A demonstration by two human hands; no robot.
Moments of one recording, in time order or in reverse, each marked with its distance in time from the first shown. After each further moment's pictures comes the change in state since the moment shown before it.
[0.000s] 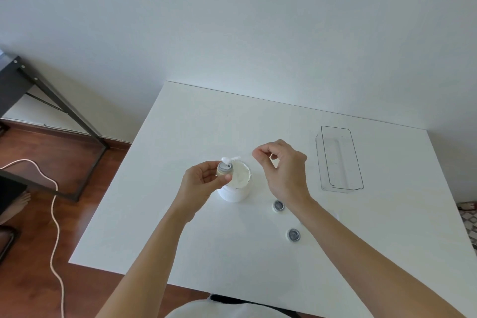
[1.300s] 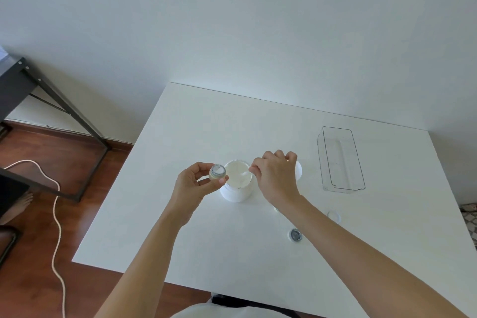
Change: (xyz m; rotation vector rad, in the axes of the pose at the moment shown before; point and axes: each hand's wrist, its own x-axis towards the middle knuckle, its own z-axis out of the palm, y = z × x) left_hand -0.013 0.000 -0.013 -0.109 0.034 -0.011; right_hand 0.005 0.046 0.040 -0.728 -0.186 -0.177
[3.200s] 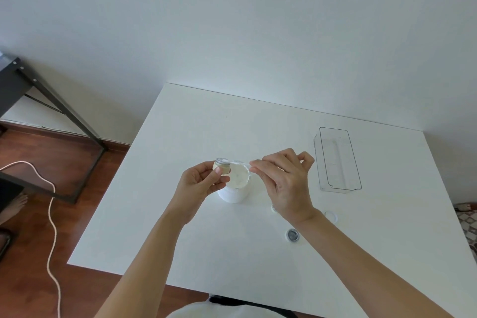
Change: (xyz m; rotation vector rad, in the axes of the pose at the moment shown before) left_hand 0.006 0.001 0.012 -0.135 -0.100 0.009; right_hand -0.028 0.002 -0.044 0.297 0.575 -0.243
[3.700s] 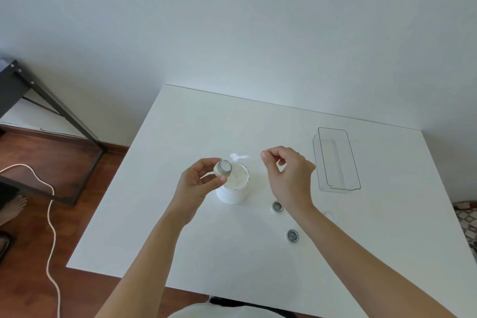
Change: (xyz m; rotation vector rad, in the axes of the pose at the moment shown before) left_hand 0.001 0.000 -0.001 0.067 -0.001 0.054; right_hand 0.016 -0.010 -0.003 0.213 -0.136 0.660
